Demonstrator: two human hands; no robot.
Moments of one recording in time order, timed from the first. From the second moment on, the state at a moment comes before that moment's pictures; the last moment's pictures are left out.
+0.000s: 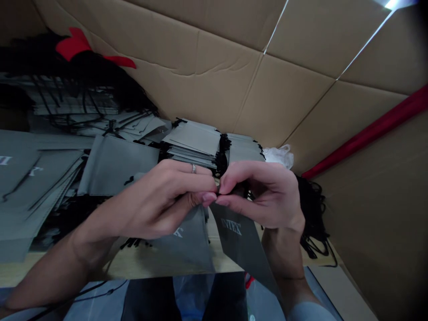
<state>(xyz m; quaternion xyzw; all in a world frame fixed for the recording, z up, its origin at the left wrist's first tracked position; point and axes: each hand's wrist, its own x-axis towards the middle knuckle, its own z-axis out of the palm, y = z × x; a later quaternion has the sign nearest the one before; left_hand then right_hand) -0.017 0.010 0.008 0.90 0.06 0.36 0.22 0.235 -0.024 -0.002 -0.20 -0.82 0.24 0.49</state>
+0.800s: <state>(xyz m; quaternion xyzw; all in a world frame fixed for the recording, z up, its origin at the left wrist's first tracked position) -0.019 0.006 0.004 0.91 0.12 0.40 0.08 0.237 -0.037 0.010 -0.32 -0.81 0.19 0.45</state>
